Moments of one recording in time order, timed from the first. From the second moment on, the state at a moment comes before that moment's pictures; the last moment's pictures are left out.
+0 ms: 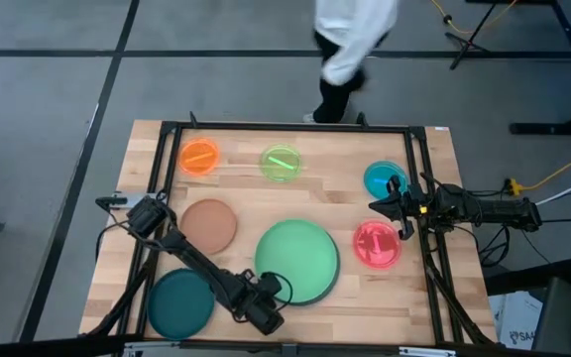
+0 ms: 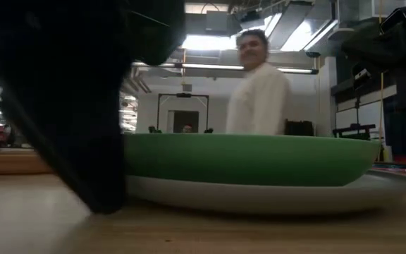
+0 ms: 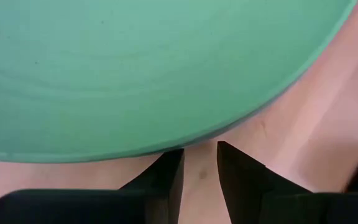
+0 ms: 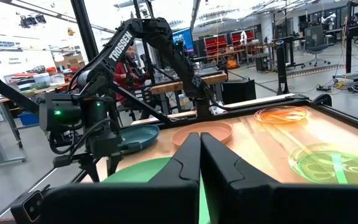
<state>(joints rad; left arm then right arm) -0.61 2.14 1.50 -0.59 -0.28 -1.29 0.03 0.01 0.01 0.12 -0.06 0.21</state>
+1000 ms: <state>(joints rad) -0.68 1.85 1.51 -1.05 -0.43 -1.25 0.03 0.01 0.01 0.11 -0.06 0.23</state>
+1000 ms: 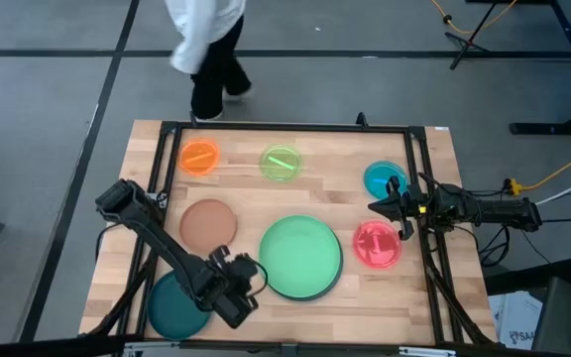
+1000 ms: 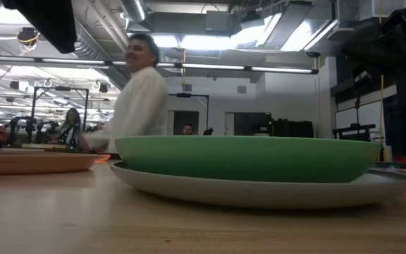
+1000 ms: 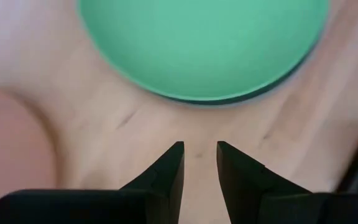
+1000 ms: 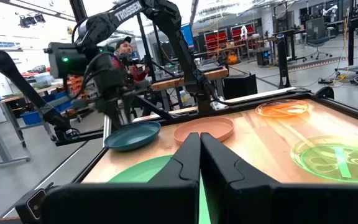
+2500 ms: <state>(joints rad) -0.39 1.55 1.08 -1.08 -0.27 -1.09 0.03 0.01 0.01 0.16 0.10 0.20</state>
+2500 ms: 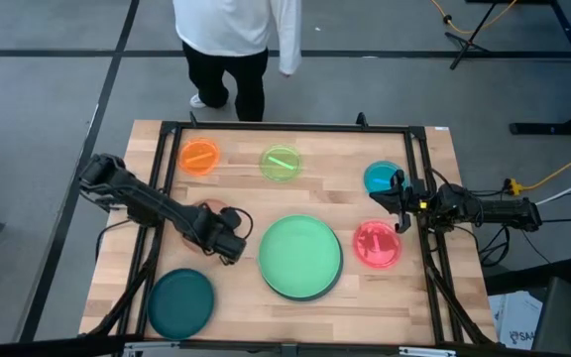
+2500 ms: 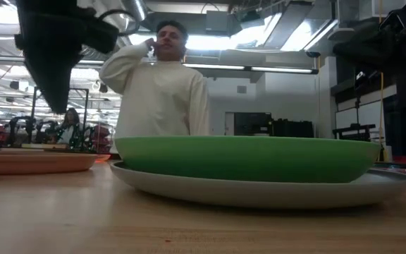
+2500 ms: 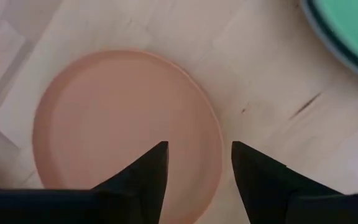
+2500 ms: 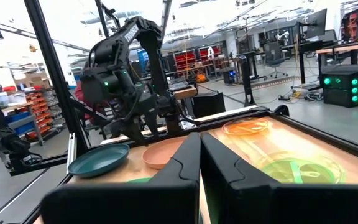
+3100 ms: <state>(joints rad) -0.39 1.56 0.99 -0.91 -0.27 -1.10 0.03 0.01 0.01 0.16 0.10 0.20</state>
